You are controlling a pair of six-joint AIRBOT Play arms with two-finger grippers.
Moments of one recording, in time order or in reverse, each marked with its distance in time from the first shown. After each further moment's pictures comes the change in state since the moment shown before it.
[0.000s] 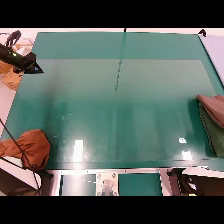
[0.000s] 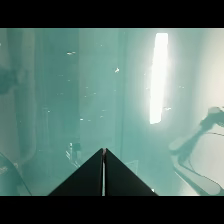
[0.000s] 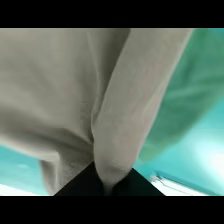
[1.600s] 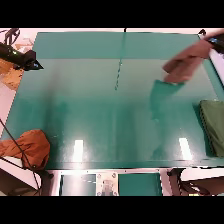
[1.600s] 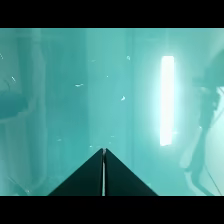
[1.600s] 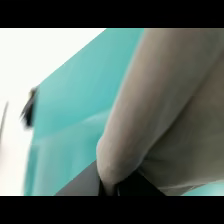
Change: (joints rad) left arm 0.000 0.000 0.000 -0.001 0.100 0.047; right arm 0.446 -0.126 0.318 1.034 -0.442 -0.328
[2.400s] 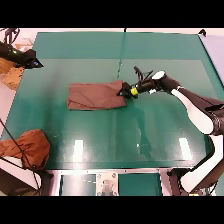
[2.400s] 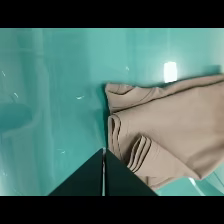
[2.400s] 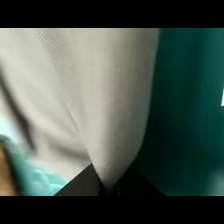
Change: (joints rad) left arm 0.000 0.000 0.000 -0.010 0.039 0.055; right arm 0.792 -0.261 -0.370 0.003 -0.192 -0.121
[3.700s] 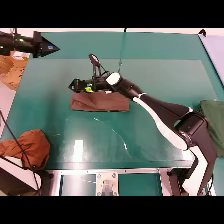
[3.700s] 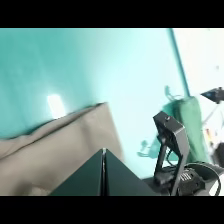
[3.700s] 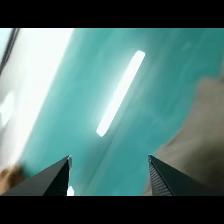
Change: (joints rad) left arm -0.036 -0.005 0.000 -0.508 0.022 0.070; right arm 0.484 -0.107 0.299 0.056 -0.482 -0.016
